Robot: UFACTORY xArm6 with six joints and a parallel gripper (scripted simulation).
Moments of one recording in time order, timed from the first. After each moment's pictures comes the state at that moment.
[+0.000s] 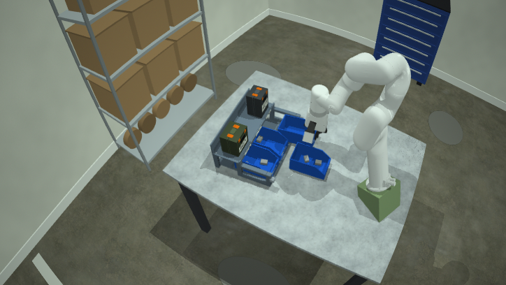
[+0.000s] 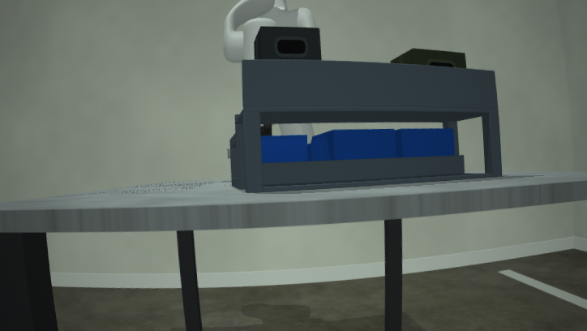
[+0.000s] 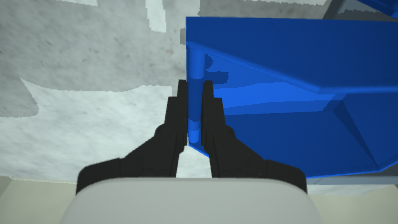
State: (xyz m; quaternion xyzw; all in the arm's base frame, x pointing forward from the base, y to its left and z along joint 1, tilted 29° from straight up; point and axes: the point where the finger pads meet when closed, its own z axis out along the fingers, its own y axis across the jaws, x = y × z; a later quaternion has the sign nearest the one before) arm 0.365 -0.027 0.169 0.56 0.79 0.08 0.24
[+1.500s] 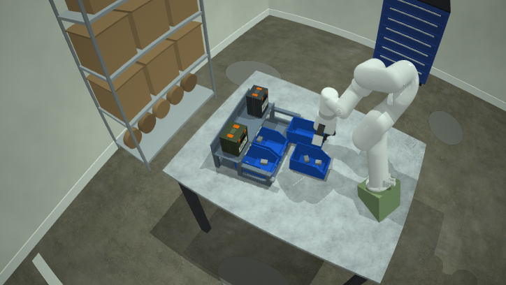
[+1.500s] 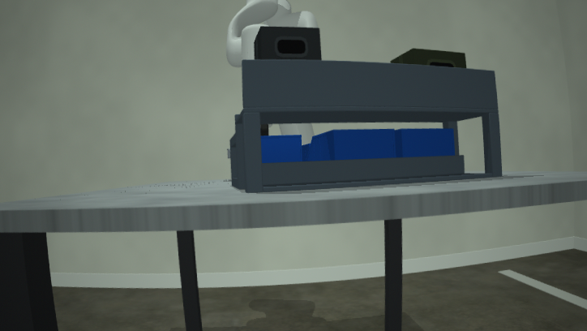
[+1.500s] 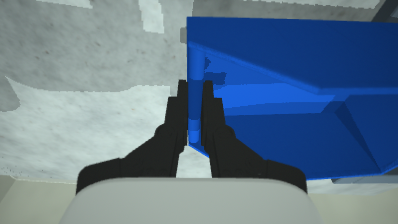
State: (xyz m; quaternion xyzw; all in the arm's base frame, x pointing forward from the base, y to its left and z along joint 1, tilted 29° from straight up) arm 0.329 -0.042 0.153 0.56 0.79 0.08 0.24
